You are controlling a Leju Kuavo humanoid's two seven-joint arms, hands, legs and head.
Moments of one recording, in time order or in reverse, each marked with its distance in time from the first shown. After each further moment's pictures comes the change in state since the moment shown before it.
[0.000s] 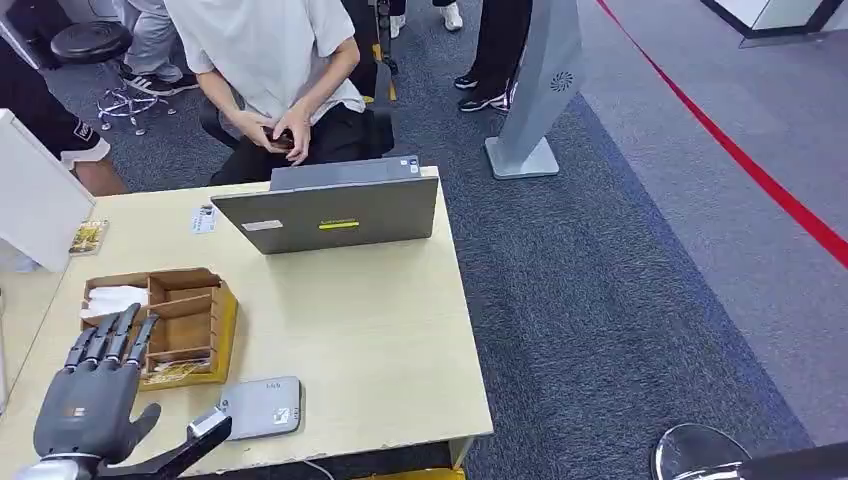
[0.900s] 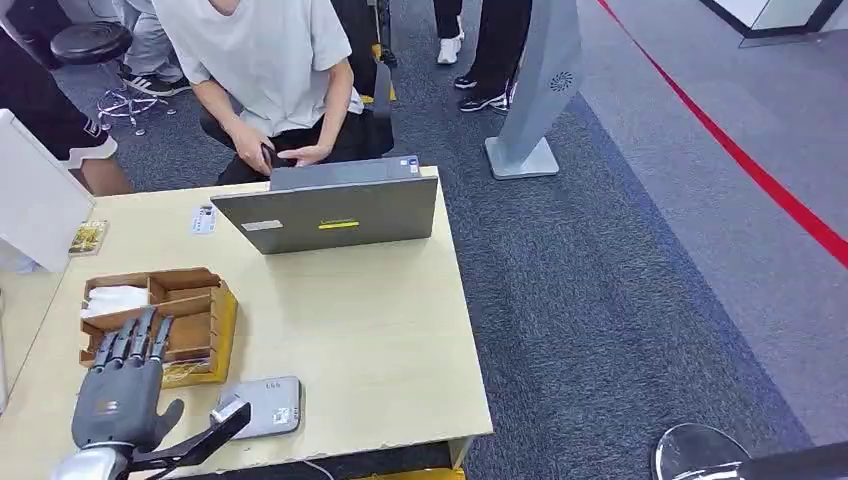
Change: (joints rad) left arm -0.054 -0.130 0.007 0.186 -0.058 0.104 -0.020; right arm 0.012 0.000 0.058 -0.009 0.020 0.029 -0.008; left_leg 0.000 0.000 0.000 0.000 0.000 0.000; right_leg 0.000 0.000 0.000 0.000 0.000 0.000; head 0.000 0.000
